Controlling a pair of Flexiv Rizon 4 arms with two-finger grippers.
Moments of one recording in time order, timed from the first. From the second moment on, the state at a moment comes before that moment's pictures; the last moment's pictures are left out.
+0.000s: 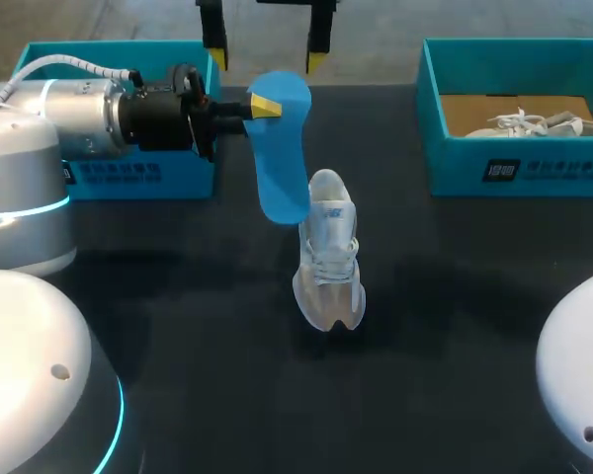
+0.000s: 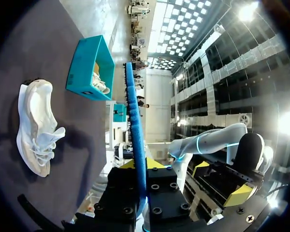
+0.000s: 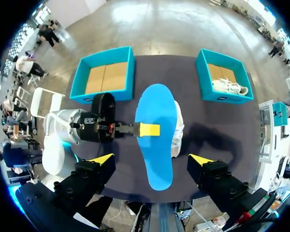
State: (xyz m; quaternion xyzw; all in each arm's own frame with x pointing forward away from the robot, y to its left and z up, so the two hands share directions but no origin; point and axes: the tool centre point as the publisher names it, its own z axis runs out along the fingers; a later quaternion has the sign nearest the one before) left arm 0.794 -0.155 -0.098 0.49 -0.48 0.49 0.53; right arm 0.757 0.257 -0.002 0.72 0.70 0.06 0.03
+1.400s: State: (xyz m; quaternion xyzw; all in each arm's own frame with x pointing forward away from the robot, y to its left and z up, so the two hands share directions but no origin) left arm 0.794 -0.155 -0.098 0.49 -0.48 0.49 0.53; right arm 0.765 0.275 0.004 0.72 0.69 0.12 0.01
